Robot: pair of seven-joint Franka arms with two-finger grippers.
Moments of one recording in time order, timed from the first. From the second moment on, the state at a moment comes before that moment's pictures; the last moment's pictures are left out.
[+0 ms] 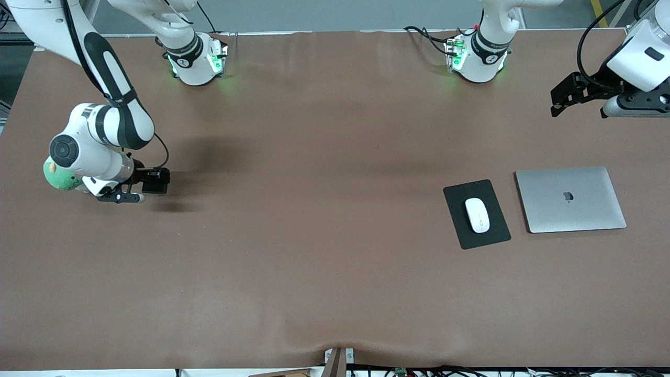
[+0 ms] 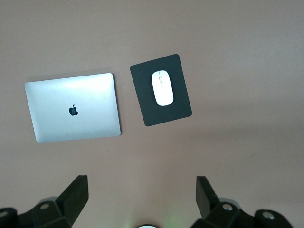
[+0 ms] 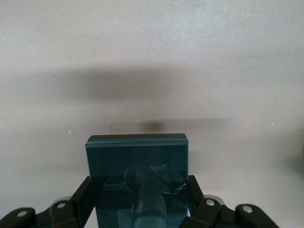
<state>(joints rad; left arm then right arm) -0.10 -0.12 -0.05 -1.65 0.01 1.52 -0.07 -0.06 0.27 -0.07 -2.34 0.03 2.44 -0.11</state>
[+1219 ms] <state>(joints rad) -0.10 -0.10 -0.05 -1.65 0.01 1.53 -0.07 -0.08 0.27 -0.06 -2.13 0.03 2.06 -0.18</state>
